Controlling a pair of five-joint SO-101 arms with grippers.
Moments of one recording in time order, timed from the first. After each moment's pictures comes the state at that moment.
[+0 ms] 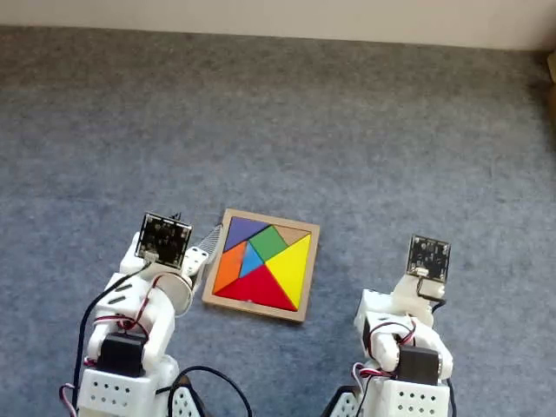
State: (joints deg) left arm 3.3 -101.4 91.4 45.1 -5.8; right arm 1.0 -104.5 95.9 71.5 -4.1
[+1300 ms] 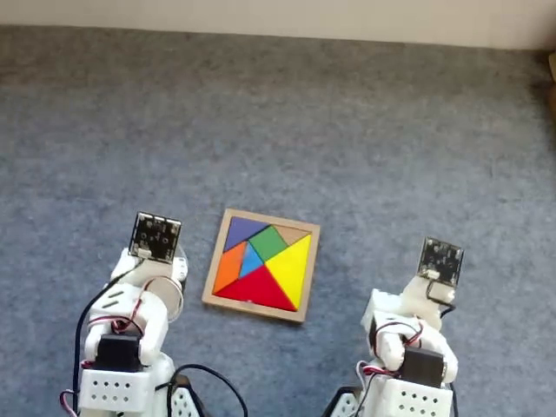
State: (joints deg) left arm -3.0 -101.5 96.0 52.0 -5.8; right arm 5.5 -104.5 95.9 71.5 -4.1
